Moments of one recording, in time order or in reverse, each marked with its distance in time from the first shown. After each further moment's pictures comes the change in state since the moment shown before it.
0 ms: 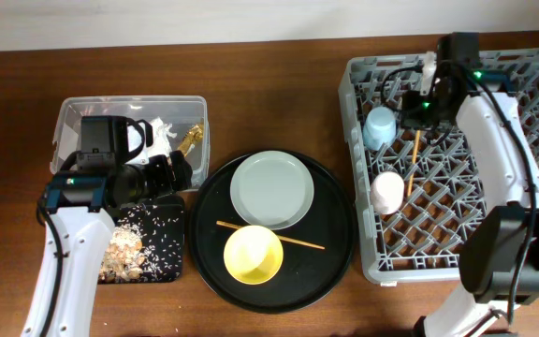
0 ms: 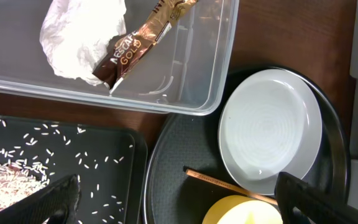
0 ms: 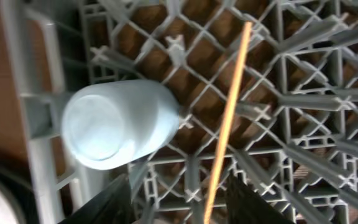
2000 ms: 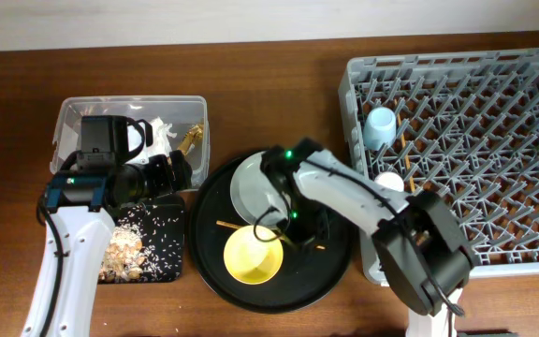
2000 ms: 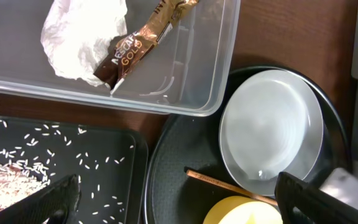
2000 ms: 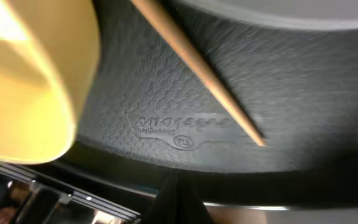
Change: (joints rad) left arm 0.000 0.002 0.000 0.000 -0.003 0.000; right arm 0.745 0.116 -0.259 -0.357 -0.173 -0.035
